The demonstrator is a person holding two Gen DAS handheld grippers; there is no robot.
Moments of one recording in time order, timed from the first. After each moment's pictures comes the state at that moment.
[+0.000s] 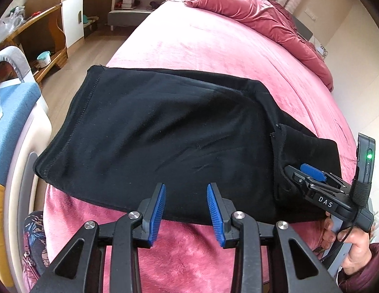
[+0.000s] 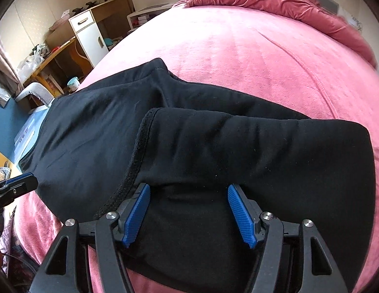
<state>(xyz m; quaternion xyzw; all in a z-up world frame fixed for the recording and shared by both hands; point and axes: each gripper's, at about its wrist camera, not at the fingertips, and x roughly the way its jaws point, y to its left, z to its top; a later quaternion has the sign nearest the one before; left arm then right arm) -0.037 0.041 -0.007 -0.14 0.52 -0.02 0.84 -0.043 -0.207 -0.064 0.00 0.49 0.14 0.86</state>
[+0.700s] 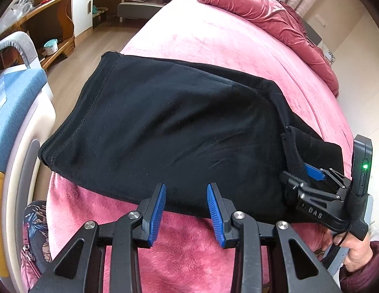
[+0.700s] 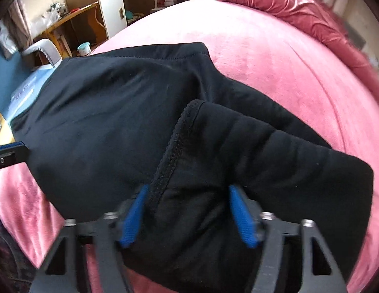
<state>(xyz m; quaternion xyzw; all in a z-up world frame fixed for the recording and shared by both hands) -0.038 0.058 -0.020 -0.17 0.53 -0.01 0.83 -0.041 -0.159 -0.075 -0.13 0.50 0.17 0.84</state>
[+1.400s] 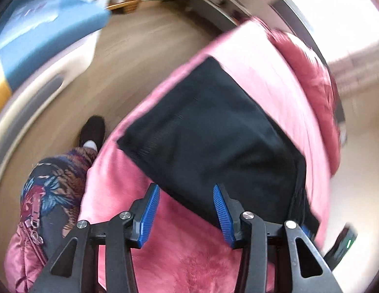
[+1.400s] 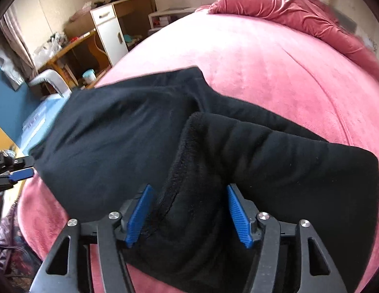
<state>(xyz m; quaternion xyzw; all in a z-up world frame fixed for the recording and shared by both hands) -0.070 0.176 -0.043 -0.41 0.49 0.09 0.77 -0.047 -0.170 -0.054 -0.04 0.47 0.19 0.86</state>
